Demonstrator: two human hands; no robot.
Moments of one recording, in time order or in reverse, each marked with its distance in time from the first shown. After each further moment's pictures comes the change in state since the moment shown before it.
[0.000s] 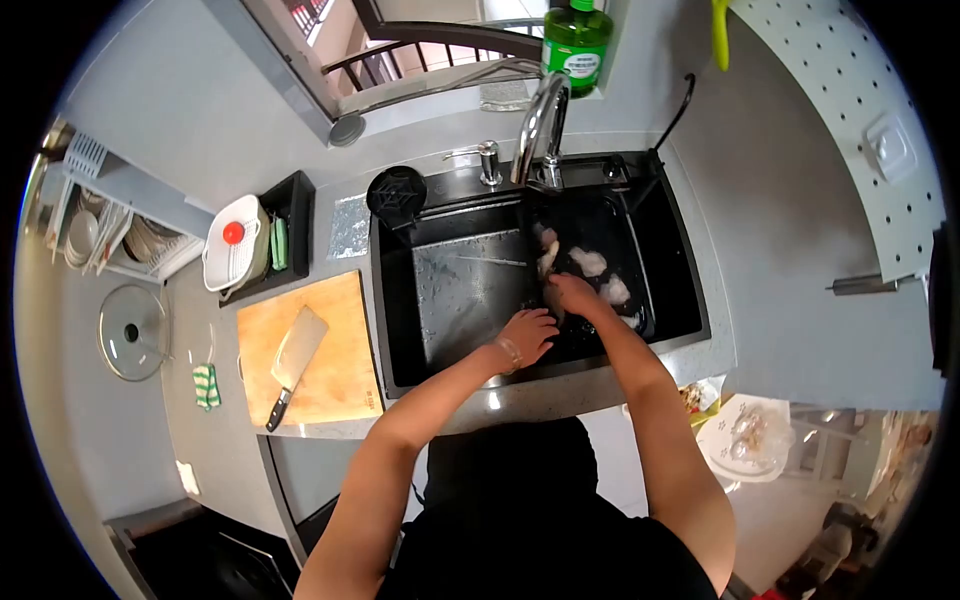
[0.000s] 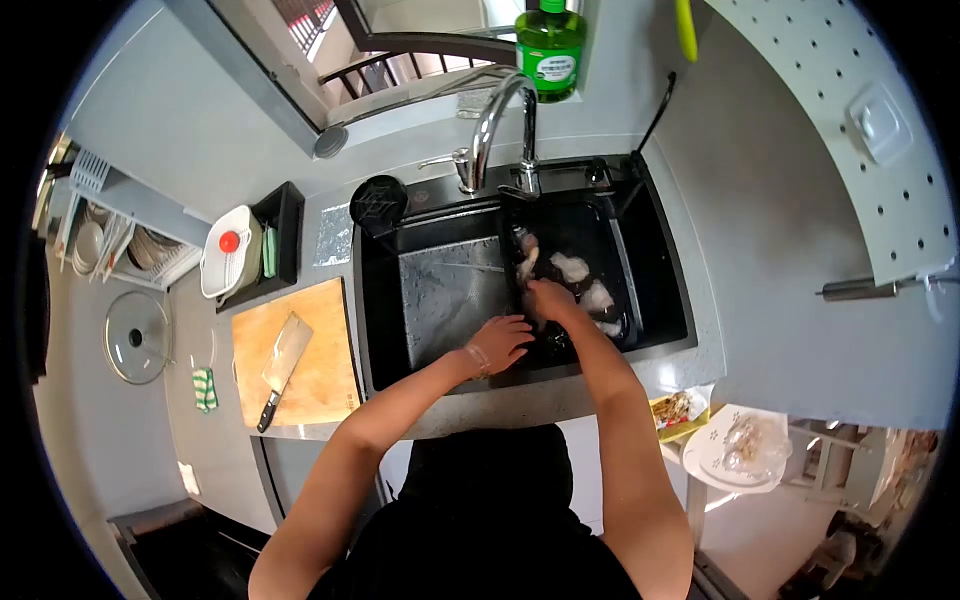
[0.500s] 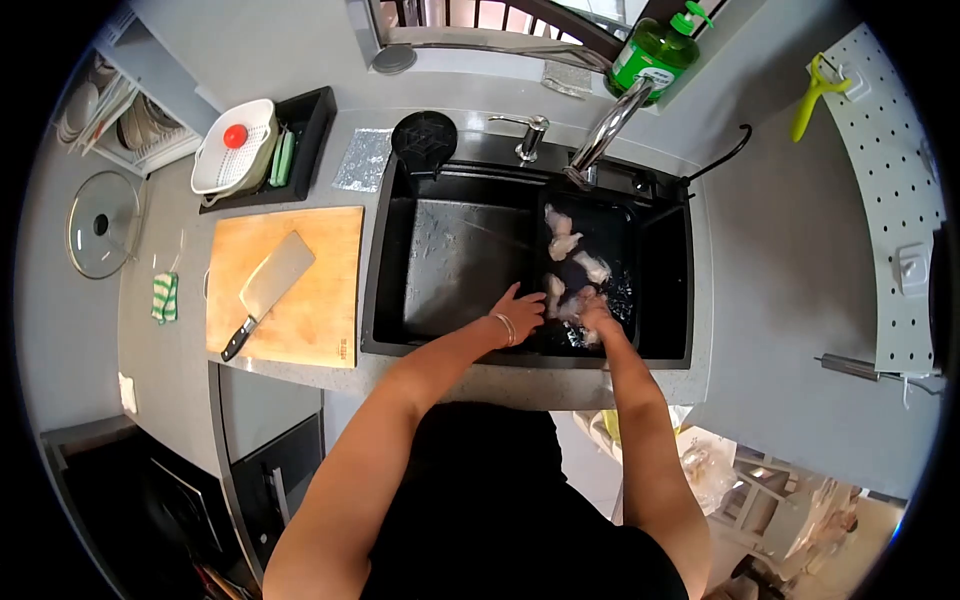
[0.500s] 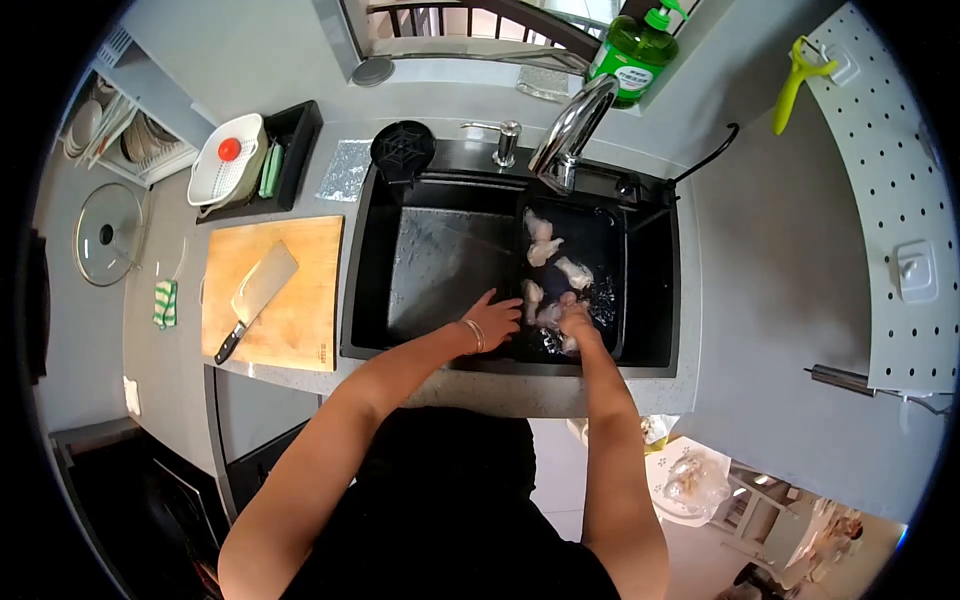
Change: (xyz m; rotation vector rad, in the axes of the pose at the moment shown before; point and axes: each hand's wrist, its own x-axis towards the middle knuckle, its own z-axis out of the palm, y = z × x) left_hand 0.005 -0.002 -0.001 0.219 -0.310 -0.129; right_hand -0.006 0.150 0.086 -0.294 -0.238 0.237
